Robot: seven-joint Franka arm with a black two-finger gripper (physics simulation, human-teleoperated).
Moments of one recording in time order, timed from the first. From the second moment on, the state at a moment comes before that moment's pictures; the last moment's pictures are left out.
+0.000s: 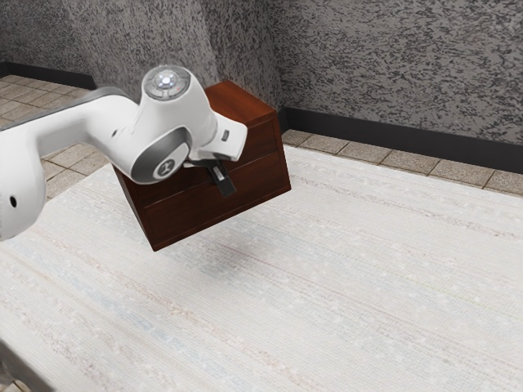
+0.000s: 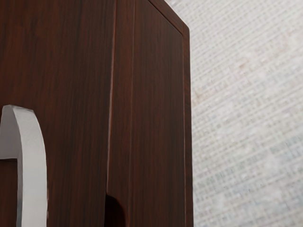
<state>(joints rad) 0.65 0.35 -0.54 -1.56 0.63 2.30 0.34</state>
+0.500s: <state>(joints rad) 0.64 0.36 -0.54 -1.56 0.62 2.30 0.31</state>
